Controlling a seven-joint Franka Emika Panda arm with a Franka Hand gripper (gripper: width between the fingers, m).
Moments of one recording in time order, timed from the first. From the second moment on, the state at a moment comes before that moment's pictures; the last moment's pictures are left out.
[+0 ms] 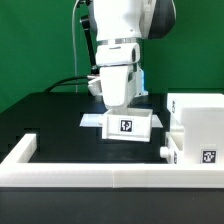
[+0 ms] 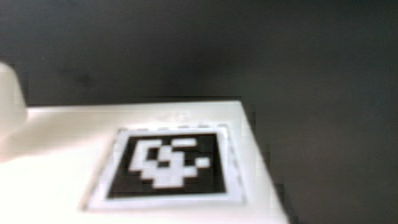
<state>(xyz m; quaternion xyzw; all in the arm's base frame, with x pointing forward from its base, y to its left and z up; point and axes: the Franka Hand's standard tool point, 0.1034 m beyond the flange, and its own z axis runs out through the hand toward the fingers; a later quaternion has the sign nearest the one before) 0.481 -0.027 0.042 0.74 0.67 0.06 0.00</state>
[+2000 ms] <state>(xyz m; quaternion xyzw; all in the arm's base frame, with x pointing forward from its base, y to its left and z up) 0.541 -0.008 0.060 0.72 0.69 0.03 -0.02</state>
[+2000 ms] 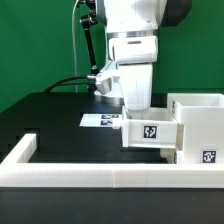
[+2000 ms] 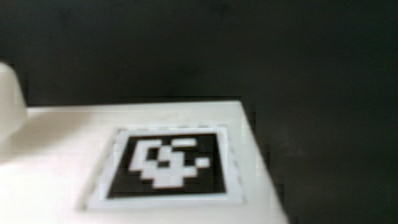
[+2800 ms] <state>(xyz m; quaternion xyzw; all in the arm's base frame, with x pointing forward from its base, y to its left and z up) 0.540 0.000 0.056 0.72 0.70 0.03 -0.03</state>
